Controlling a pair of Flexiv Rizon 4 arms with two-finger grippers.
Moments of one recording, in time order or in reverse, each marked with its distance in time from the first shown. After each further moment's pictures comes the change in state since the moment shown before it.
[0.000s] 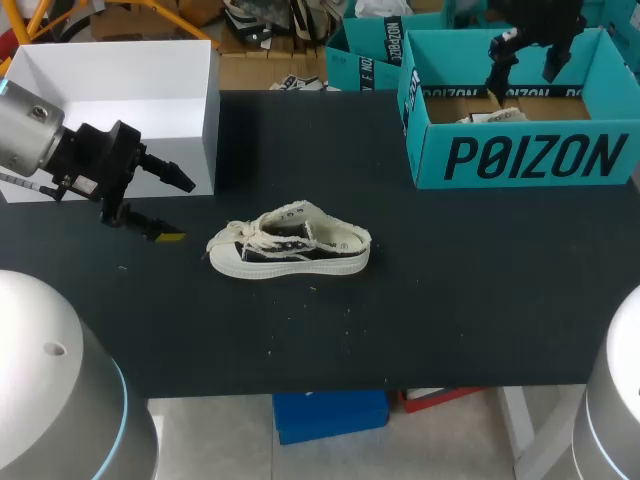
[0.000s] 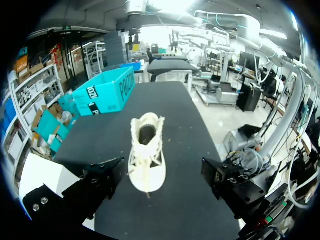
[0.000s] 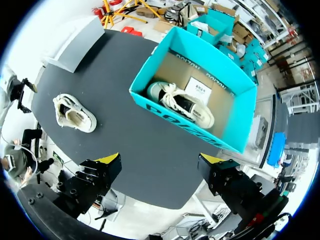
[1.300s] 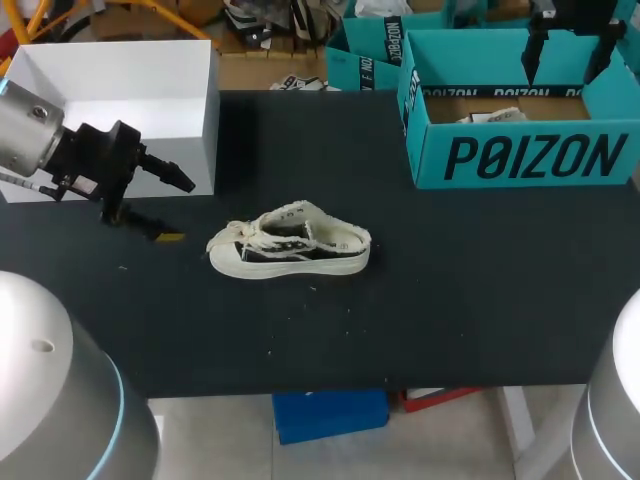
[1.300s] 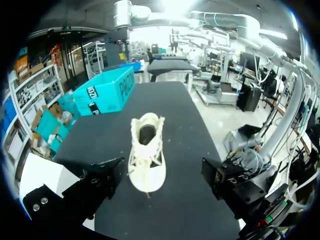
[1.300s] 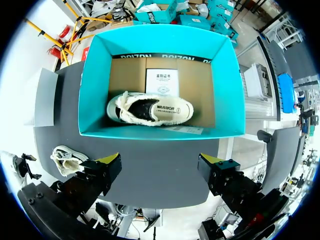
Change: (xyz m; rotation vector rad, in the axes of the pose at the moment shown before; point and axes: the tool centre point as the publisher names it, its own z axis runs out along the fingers) left arm 0.000 0.000 0.000 0.000 0.000 0.000; right arm -0.098 0.023 0.050 0.099 0.096 0.510
